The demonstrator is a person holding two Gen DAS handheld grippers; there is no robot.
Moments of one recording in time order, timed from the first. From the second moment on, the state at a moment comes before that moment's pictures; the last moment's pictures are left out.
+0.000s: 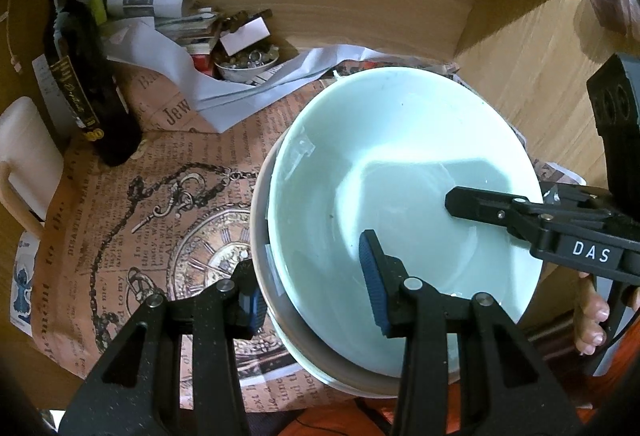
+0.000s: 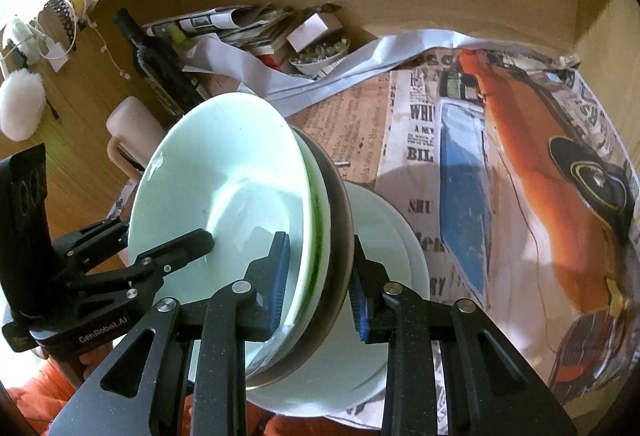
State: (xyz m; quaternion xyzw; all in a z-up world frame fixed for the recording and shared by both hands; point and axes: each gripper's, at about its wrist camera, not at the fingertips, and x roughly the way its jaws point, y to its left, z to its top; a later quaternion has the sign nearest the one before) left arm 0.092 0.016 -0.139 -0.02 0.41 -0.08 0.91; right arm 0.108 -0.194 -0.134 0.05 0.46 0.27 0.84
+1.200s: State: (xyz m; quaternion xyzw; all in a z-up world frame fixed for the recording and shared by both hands) left arm 0.091 0.013 -0.146 0.00 0.37 -0.07 0.92; right arm 0.096 -0.209 -0.127 0.04 0.41 0.24 0.88
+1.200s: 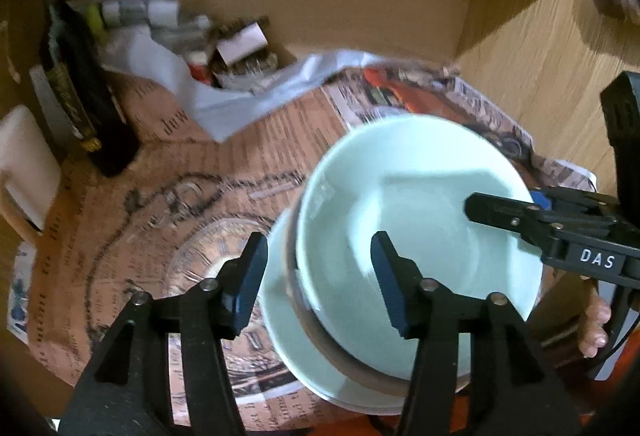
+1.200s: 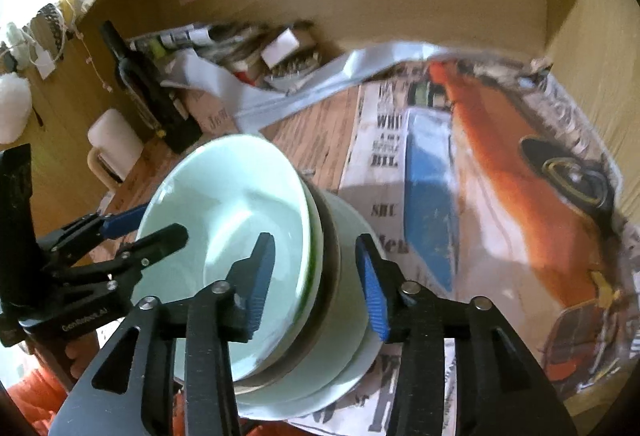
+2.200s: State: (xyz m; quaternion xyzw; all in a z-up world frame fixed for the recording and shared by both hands) left arm -0.039 0.005 -0.067 0.01 0.09 -0.05 0.99; right arm -0.032 -0.207 -0.048 0.02 0.14 0.22 0.96
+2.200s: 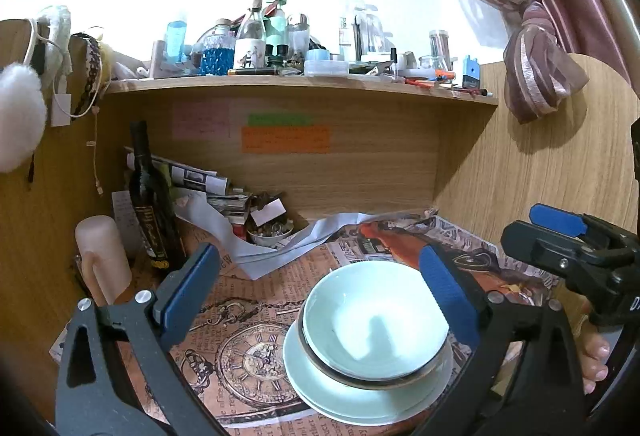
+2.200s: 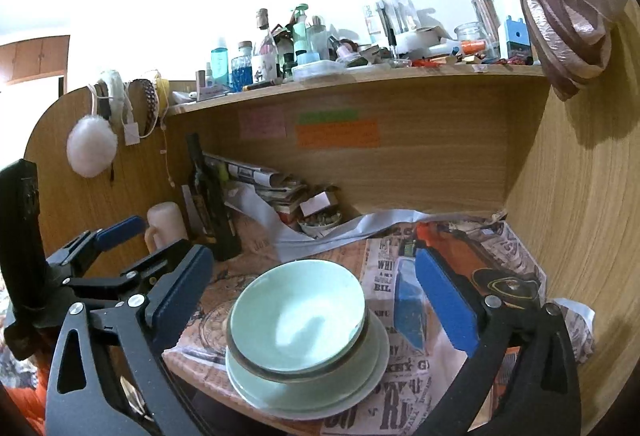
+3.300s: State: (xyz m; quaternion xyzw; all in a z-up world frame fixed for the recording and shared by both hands) left arm -0.039 0.005 -0.072 0.01 0.09 -0.06 0.99; right arm -0.033 -0.206 -0.050 0.04 0.15 0.23 0.96
